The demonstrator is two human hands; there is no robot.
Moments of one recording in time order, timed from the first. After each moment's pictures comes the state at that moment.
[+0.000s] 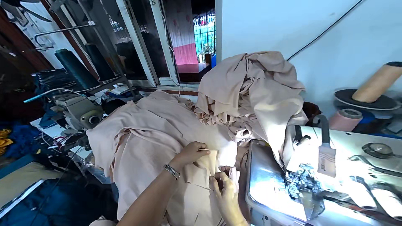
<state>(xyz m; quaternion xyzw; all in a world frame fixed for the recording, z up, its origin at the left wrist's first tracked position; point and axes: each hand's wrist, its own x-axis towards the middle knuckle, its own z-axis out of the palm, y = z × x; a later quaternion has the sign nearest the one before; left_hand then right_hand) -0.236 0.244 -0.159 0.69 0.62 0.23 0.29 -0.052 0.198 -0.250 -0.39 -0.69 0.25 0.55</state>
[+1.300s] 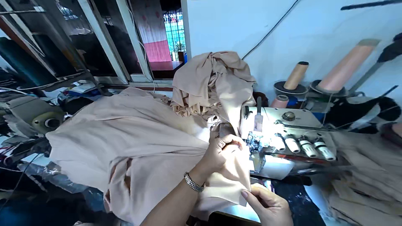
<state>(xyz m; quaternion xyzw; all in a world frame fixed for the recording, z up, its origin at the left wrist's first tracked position) -0.060 0.187 -0.131 0.72 0.29 0.53 0.33 0.119 0.090 -0.185 -0.38 -0.61 0.39 0.58</state>
